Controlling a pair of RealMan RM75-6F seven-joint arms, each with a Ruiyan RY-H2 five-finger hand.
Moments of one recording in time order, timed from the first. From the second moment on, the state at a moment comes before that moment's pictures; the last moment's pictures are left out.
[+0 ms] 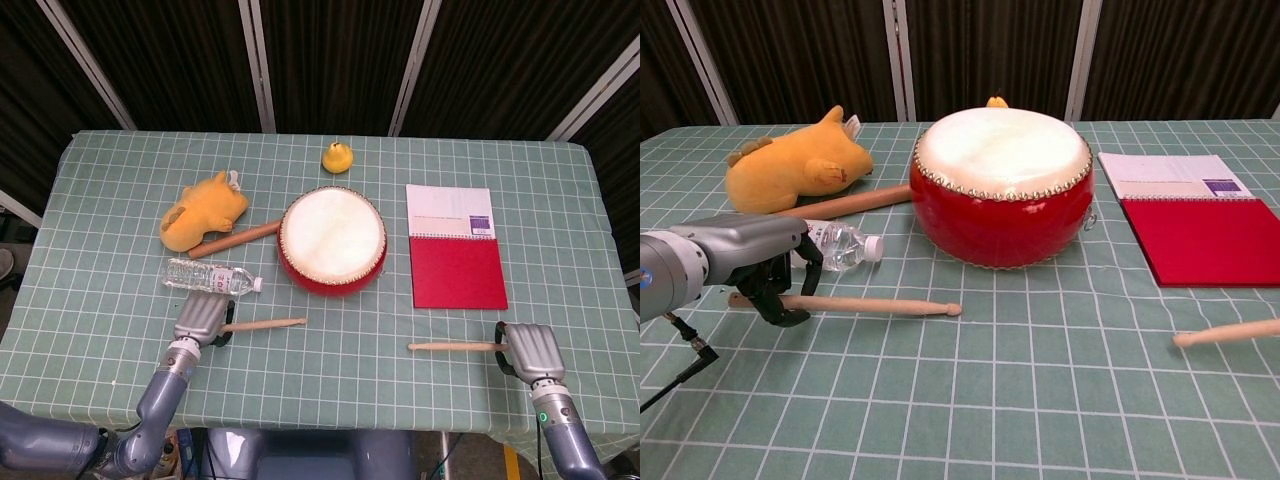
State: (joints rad) left arm -0.81 -1.58 -0.05 -1.82 0.58 1.25 0.77; right arm 0.33 -1.20 -0.01 -1.75 -1.07 1.18 -0.50
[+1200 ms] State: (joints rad) left arm -0.59 -1.25 0.07 -1.98 1.03 1.40 0.53; right arm 0.31 -1.12 -0.02 -1.85 -1.06 1.27 -0.49
